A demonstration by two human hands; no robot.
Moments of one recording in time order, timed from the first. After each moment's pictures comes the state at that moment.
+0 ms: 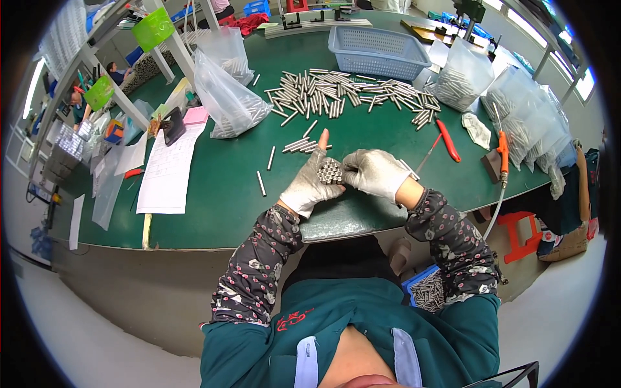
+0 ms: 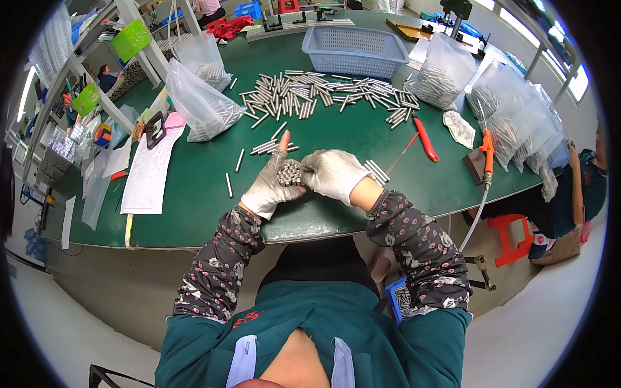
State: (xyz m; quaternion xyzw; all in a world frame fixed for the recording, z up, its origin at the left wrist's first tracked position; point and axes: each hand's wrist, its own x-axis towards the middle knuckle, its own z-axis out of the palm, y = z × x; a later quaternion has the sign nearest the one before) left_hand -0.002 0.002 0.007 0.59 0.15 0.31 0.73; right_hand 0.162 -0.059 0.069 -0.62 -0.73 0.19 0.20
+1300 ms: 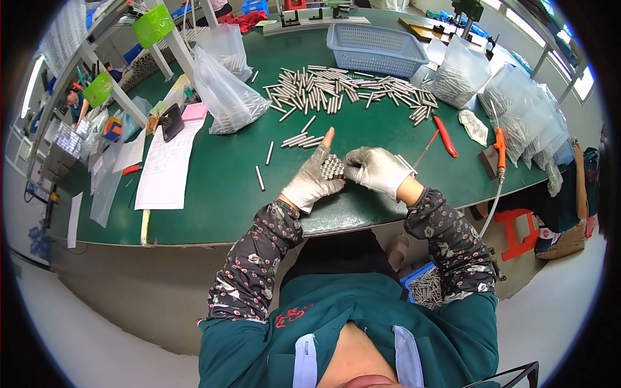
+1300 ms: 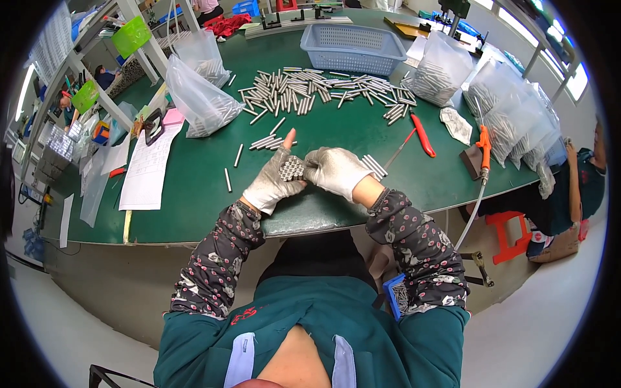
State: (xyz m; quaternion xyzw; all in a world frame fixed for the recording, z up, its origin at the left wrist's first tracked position) left_hand 0.002 -0.002 0.008 0.60 0.16 0.30 0.72; right_hand 0.168 -0.062 0.053 -0.62 -0.71 0.23 0.26
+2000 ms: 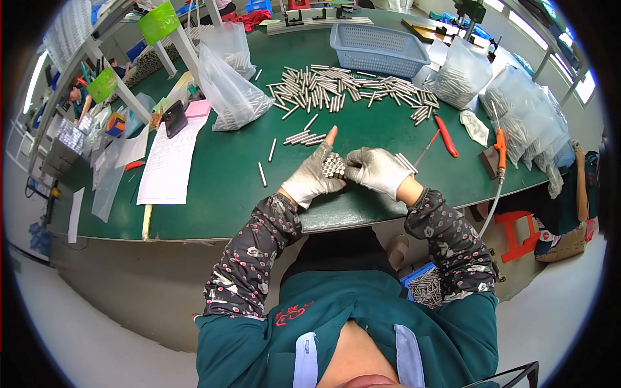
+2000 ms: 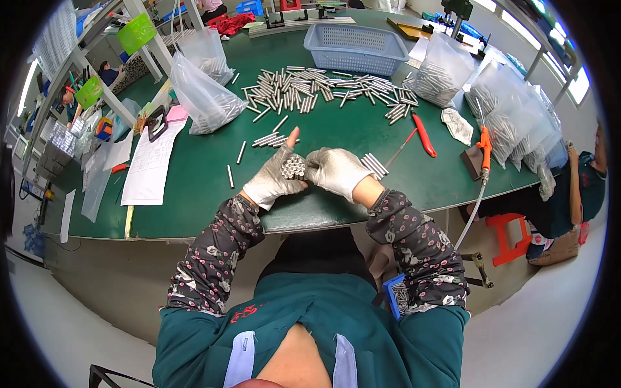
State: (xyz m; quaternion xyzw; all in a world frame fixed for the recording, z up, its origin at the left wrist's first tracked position) left_hand -0.002 0.001 0.011 0.61 0.16 0.27 0.73; right_hand 0.164 -0.066 0.058 -0.62 -0.70 0.24 0.24
